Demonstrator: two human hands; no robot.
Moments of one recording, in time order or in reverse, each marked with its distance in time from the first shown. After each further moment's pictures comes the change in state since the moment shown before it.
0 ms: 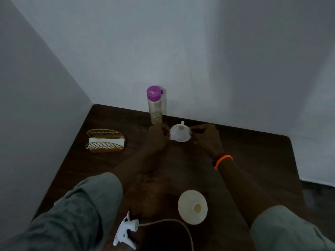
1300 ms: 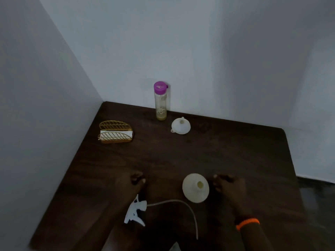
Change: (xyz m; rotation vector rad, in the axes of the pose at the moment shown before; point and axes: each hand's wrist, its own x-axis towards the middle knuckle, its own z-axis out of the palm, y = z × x) left_hand -0.208 -0.112 -0.028 -0.090 -0.039 -0.367; right_hand -0.193 0.084 -0.030 0.219 0.152 0.480
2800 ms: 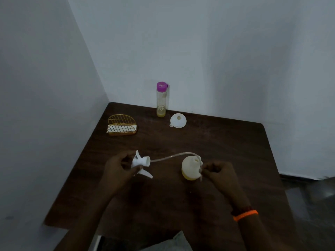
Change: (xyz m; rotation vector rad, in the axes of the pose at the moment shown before) left_hand -0.090 0.021 -0.080 -0.085 0.135 0.360; right_hand -0.133 -0.030 -0.014 -0.170 -0.180 -0.363
